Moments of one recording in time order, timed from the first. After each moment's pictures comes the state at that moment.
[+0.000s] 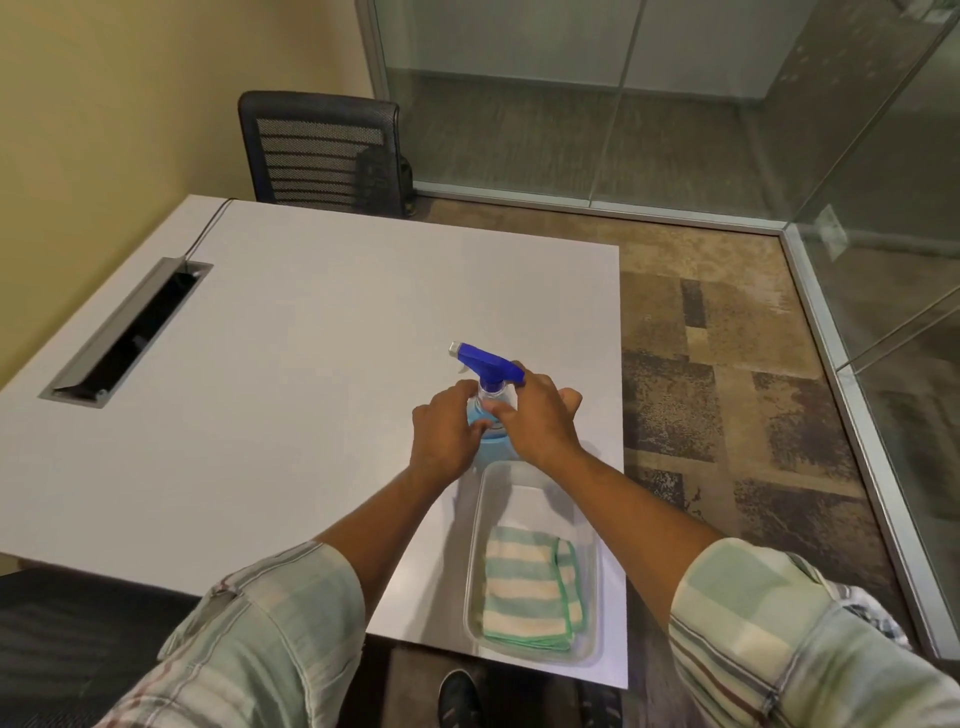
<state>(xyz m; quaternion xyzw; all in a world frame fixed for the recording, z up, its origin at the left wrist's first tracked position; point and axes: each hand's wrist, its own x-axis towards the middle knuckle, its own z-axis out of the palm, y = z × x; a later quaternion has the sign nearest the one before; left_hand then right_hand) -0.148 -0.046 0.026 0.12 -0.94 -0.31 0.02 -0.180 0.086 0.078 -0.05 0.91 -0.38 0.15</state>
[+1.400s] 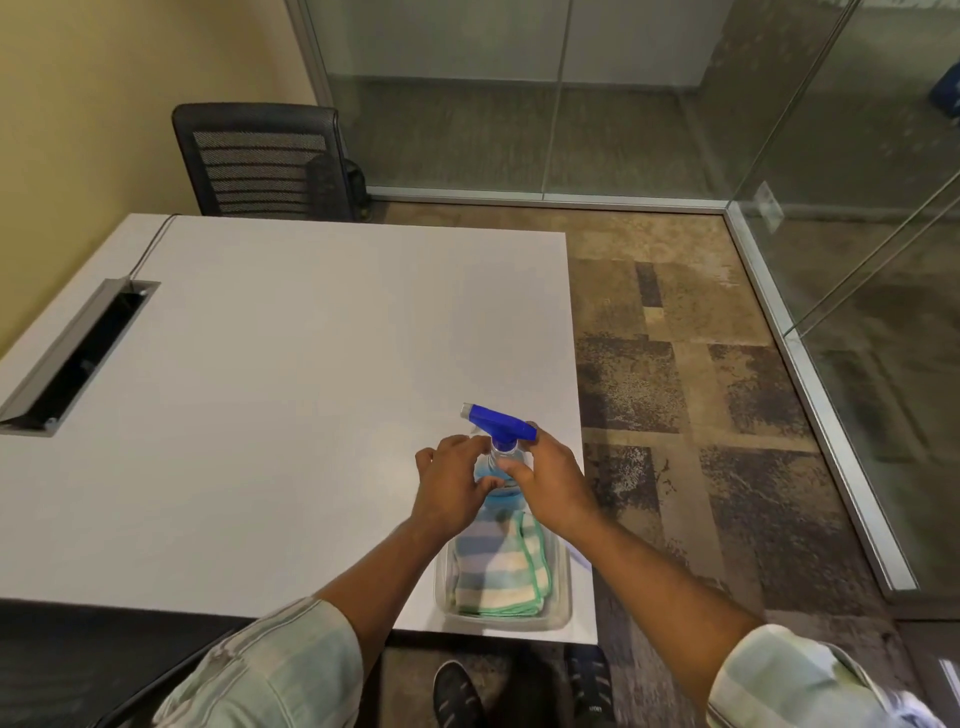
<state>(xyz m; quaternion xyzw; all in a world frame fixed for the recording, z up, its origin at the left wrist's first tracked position) -0.079 0.017 -0.008 0.03 -0.95 -0.30 -0.05 -0.099 0.184 0.055 -0.05 0.88 -0.45 0.17</state>
